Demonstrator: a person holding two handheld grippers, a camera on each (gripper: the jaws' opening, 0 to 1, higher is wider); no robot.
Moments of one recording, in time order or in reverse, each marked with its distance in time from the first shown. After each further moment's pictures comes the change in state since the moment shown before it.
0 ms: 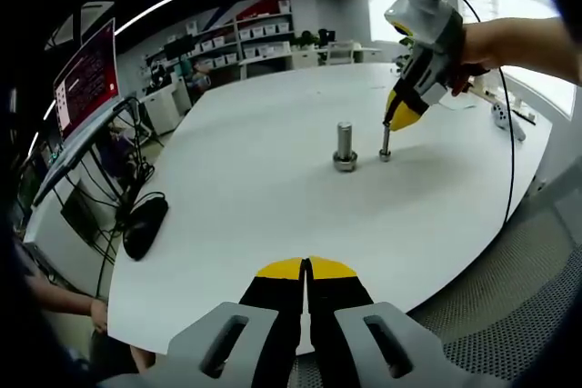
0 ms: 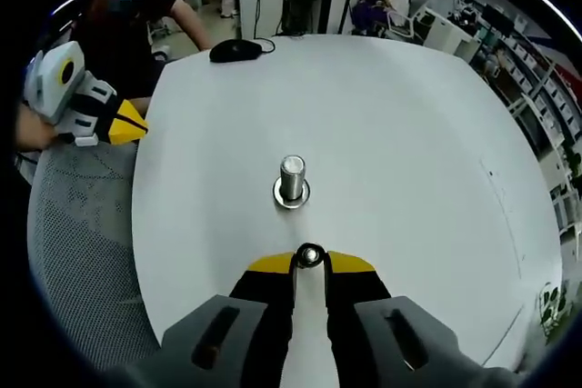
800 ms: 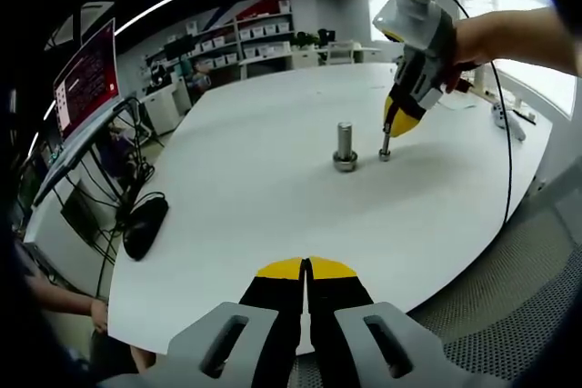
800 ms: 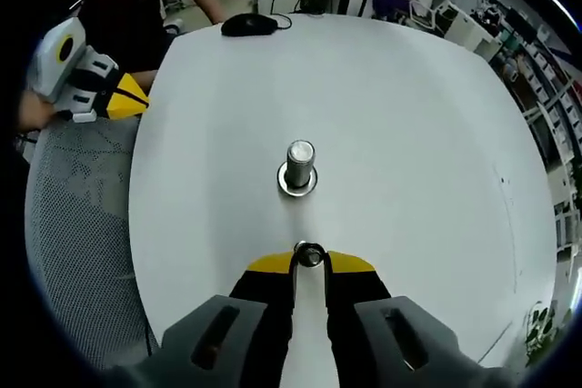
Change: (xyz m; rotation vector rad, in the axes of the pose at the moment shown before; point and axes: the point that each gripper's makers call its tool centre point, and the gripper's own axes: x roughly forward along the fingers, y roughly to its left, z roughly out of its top) left arm 0.000 0.000 0.000 0.000 0.000 0.001; right arm 0.015 0.000 -0.009 -0.081 0.106 0.039
